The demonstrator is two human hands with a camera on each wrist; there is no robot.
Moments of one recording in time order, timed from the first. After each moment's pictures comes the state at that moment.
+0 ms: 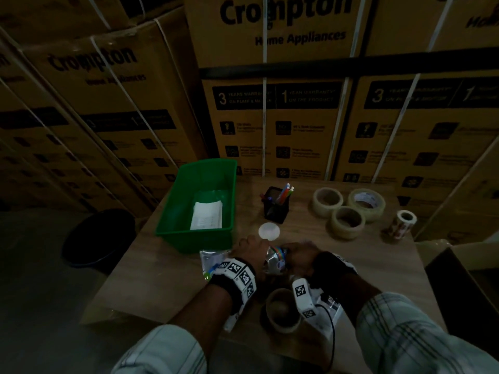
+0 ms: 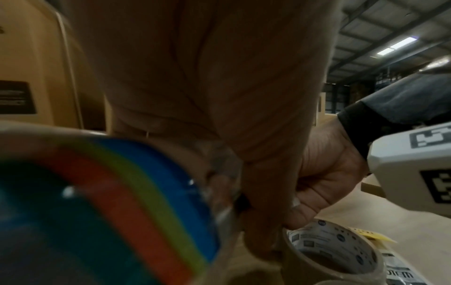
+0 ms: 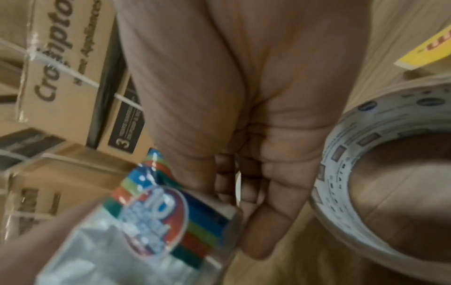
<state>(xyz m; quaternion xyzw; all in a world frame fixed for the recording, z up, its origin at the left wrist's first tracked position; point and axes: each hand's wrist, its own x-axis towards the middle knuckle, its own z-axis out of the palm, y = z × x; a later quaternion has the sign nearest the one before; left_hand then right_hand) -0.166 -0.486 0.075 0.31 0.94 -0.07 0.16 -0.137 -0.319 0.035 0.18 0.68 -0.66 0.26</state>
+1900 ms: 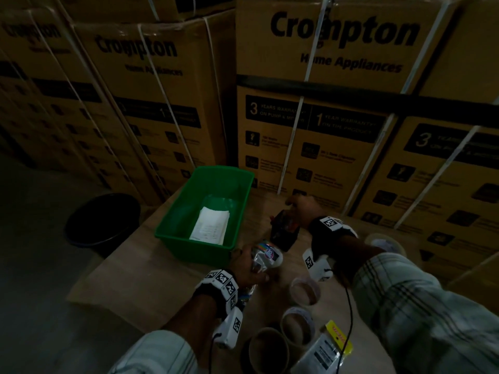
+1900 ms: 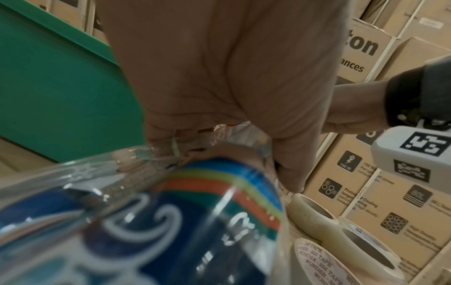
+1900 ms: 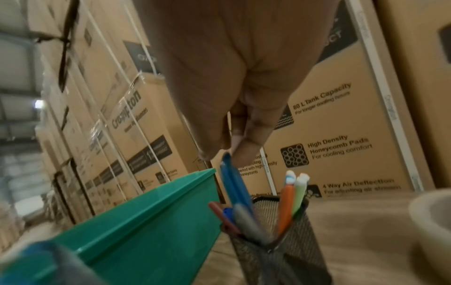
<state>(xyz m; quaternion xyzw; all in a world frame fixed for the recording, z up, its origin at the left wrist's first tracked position) -0.231 -0.488 0.021 0.06 0.92 0.34 0.21 -0.293 -0.276 0.140 0.00 0.98 -0.20 0.07</state>
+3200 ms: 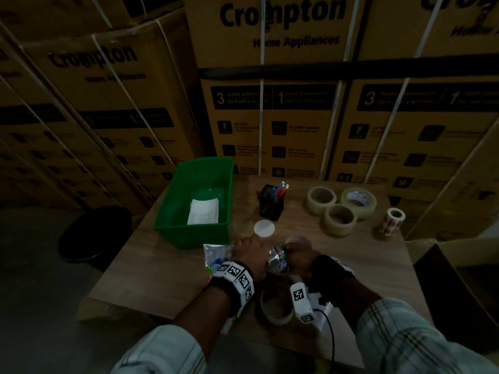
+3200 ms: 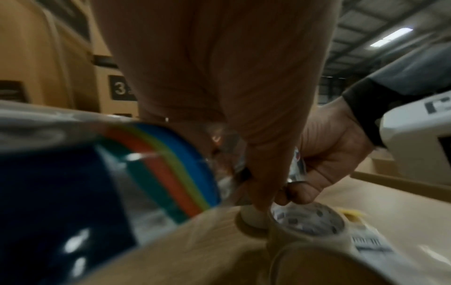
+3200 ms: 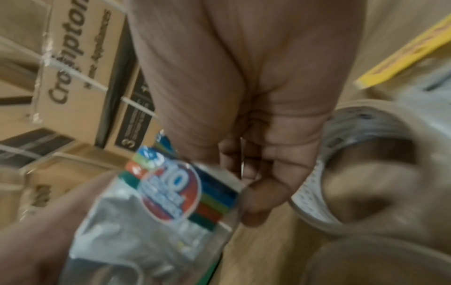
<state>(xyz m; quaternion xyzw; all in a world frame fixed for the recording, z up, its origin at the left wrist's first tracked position) -0.141 -0.478 0.083 0.33 0.93 -0.08 0.14 -0.105 -0.322 0.054 0.20 0.74 -0.61 0.20</state>
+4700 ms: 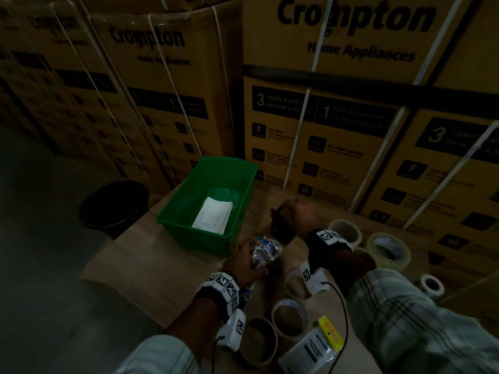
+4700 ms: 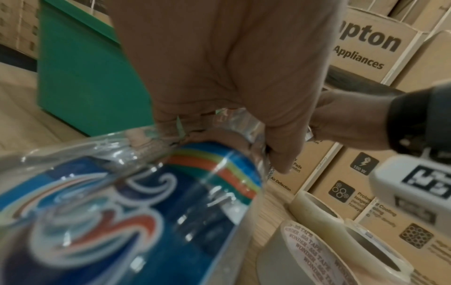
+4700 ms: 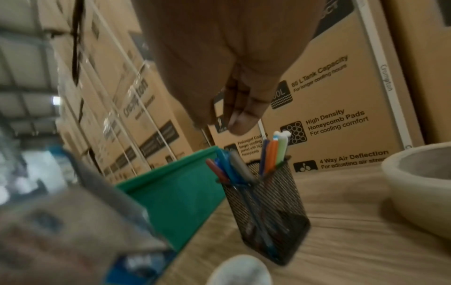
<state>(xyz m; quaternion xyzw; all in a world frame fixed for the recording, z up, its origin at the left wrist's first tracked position) -0.198 -0.473 0.024 0.01 0.90 0.40 0.17 -0.257 -0.275 0.123 -0.09 0.98 -0.20 0.01</state>
